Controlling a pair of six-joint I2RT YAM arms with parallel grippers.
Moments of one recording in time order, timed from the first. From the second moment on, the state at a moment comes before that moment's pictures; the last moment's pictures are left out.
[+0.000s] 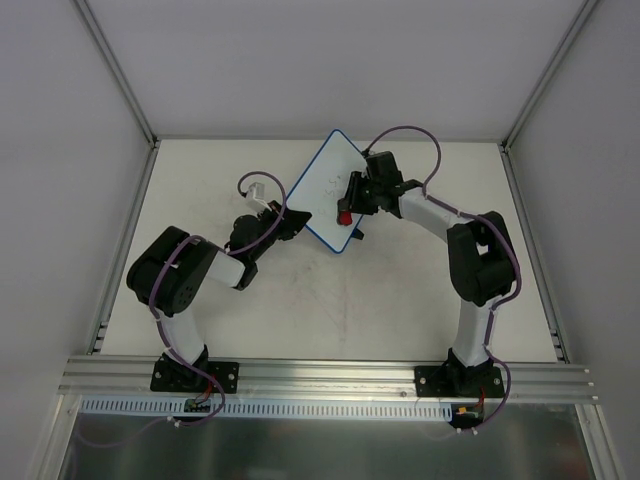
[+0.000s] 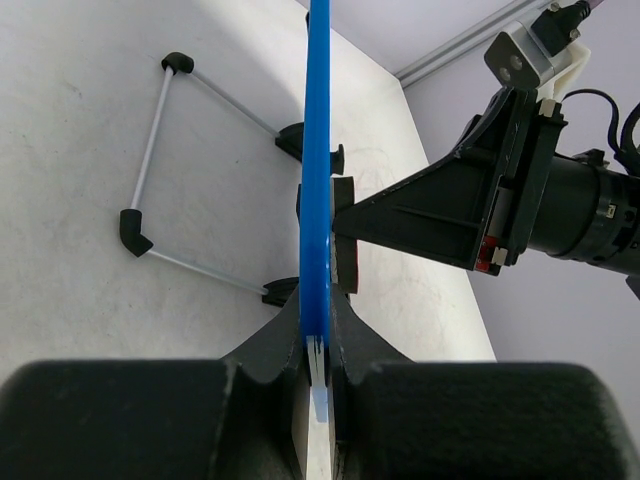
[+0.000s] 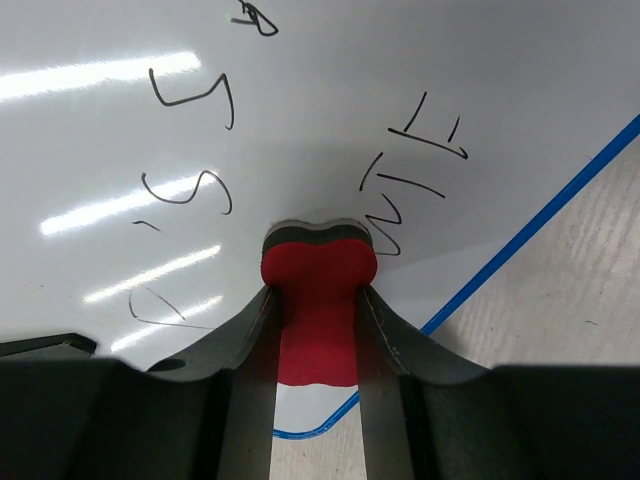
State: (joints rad) left arm -0.45 1.80 0.57 1.17 0.14 -0.89; right arm 0.47 1.94 1.39 -0.24 -0.18 0.51
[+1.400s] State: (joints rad) left arm -0.40 1.84 0.60 1.18 0.25 -0.91; right arm 0.54 1.92 1.39 -0.19 -0.28 0.28
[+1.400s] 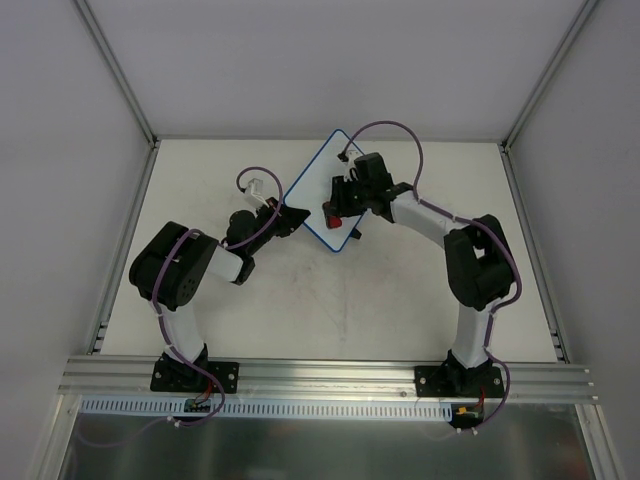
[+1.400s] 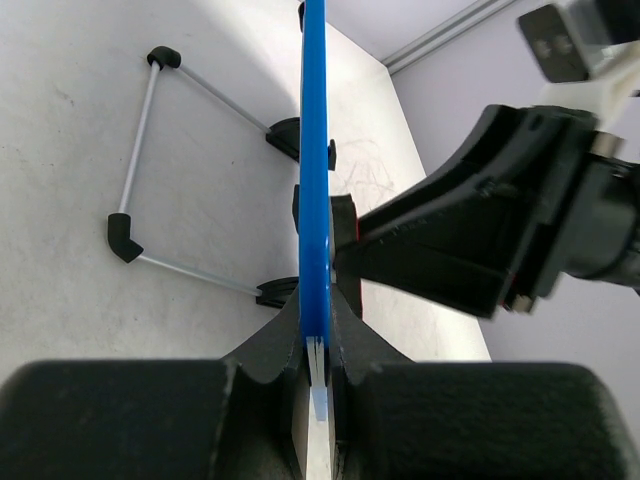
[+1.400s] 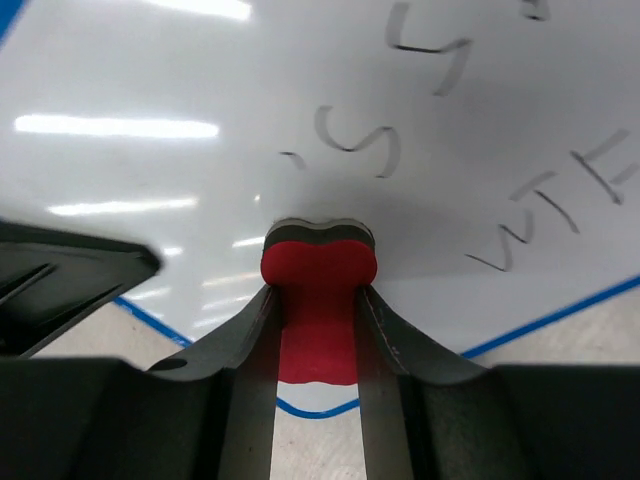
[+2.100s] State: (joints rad) left arm -0.40 1.84 0.60 1.18 0.26 -0.90; right arm 0.52 1.99 1.56 -0.30 -0.25 0.37
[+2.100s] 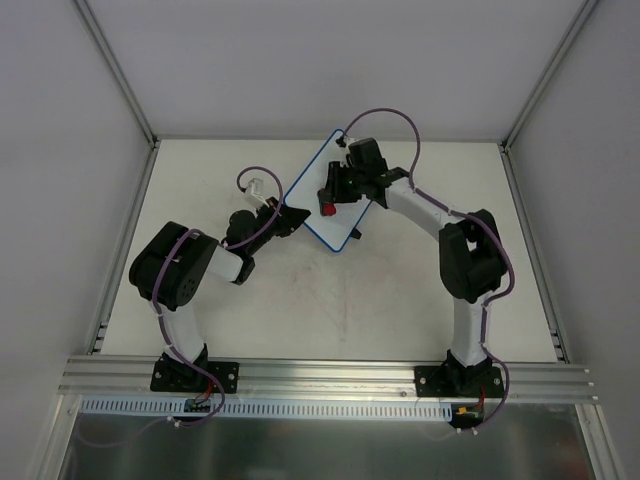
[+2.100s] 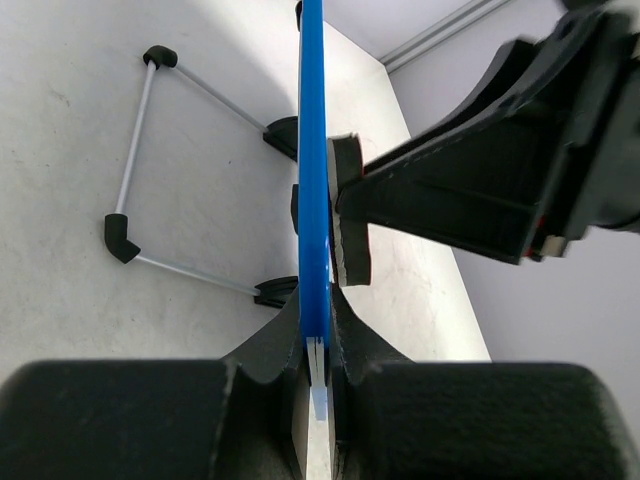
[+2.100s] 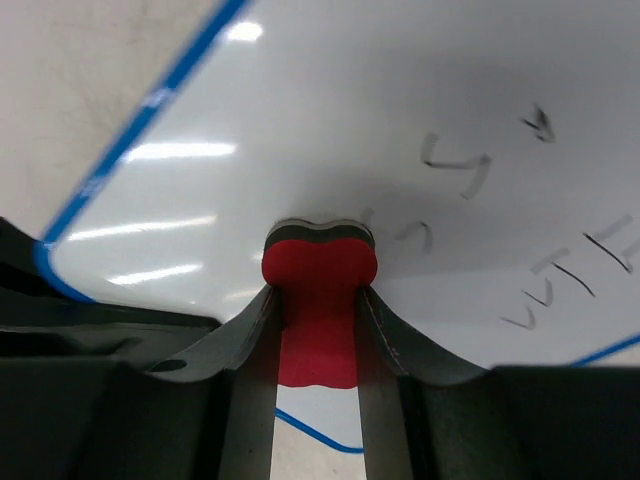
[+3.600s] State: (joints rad) left arm -0.39 1.85 0.62 1.18 0.29 -0.90; right arm 0.44 2.11 1.72 -0.37 -0.22 0.45
